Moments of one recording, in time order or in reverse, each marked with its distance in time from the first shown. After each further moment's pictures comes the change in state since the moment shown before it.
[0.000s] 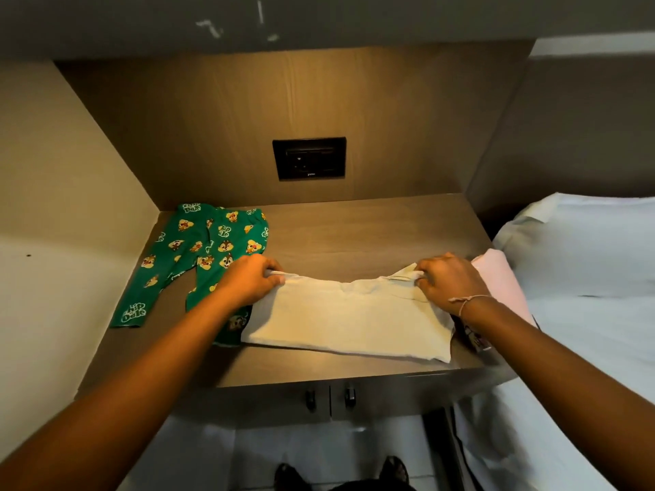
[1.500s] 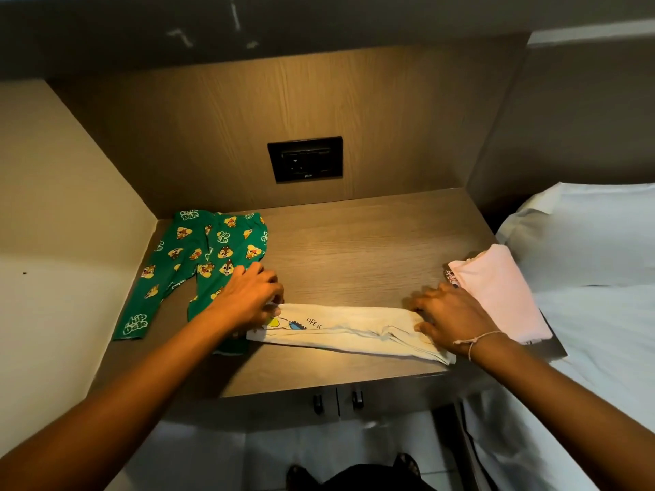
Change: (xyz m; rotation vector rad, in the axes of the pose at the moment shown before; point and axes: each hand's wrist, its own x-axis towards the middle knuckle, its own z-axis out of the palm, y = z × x) left_hand -0.006 -0.016 0.009 0.625 -0.116 0.385; right_hand -0.042 -0.014 0.020 -0.096 -0.138 -0.212
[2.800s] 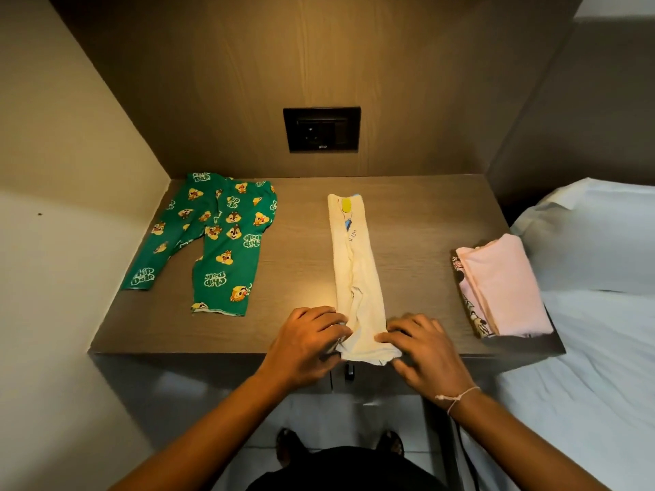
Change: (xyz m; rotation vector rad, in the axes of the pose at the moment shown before) left_hand -0.062 0.147 0.043 -0.446 0.453 0.168; right_hand -0.058 -0.050 0.054 0.283 0.281 -0.223
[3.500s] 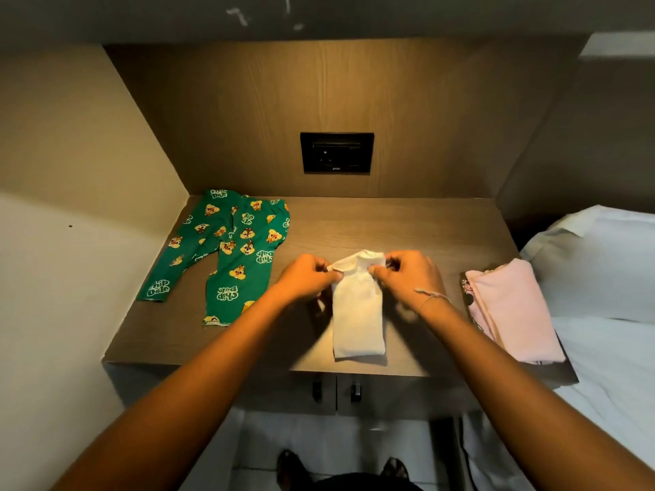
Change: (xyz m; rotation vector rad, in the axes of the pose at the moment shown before) left_hand 0.101 -0.056 -0.065 -0.643 -0.144 -0.798; right_hand 0.145 -0.003 -0.053 0.381 0.066 0.517
